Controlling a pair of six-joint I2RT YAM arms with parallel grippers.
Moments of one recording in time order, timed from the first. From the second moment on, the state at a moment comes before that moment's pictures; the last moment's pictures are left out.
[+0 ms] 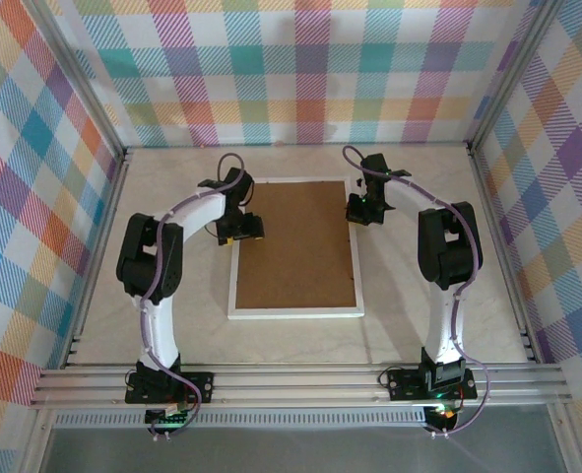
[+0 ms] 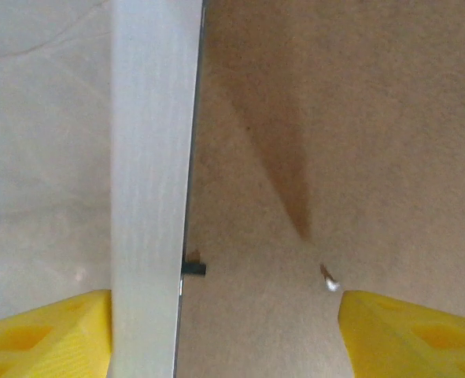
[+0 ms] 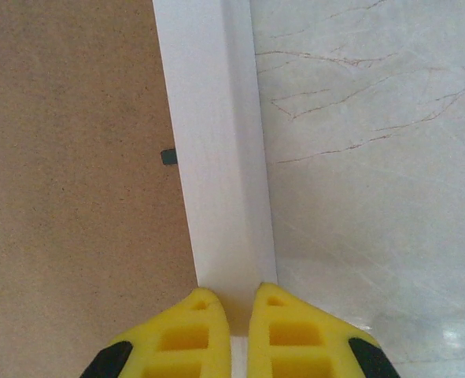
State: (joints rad) left arm -0.33 1.98 1.47 -0.84 0.07 -0.49; right arm 0.27 2.09 1.57 -0.71 -0.23 0.41
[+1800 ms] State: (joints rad) left arm -0.28 1.55 0.89 -0.78 0.17 -0.55; right arm 0.27 2.09 1.55 -0.69 -0.25 0.41
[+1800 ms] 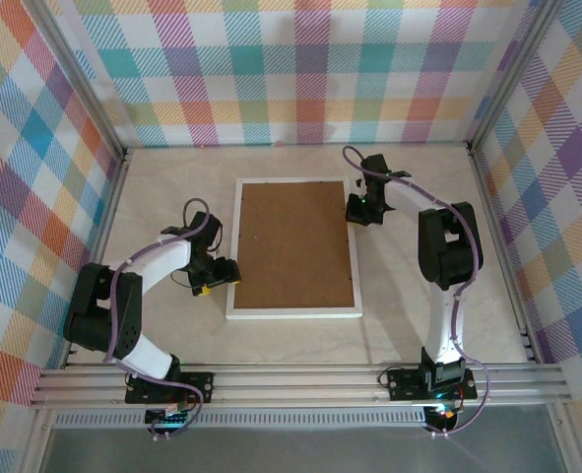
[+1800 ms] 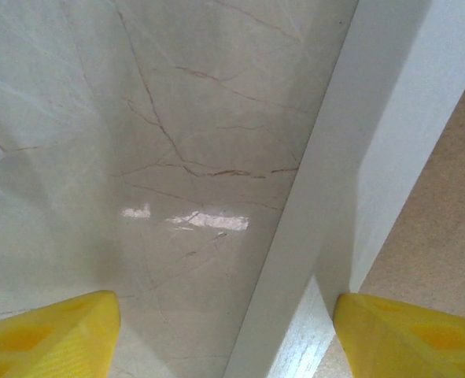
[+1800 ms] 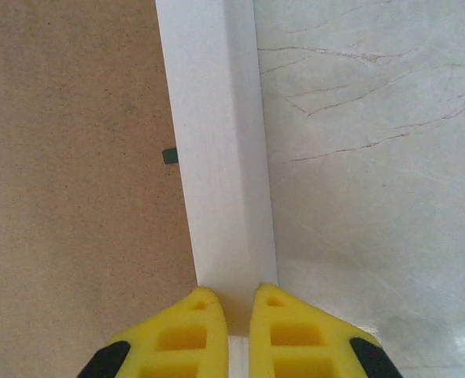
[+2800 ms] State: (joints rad) left arm -0.43 1.73 1.02 -0.82 0.13 -0.57; right arm 0.25 2.09 1.55 -0.63 -0.19 0.41
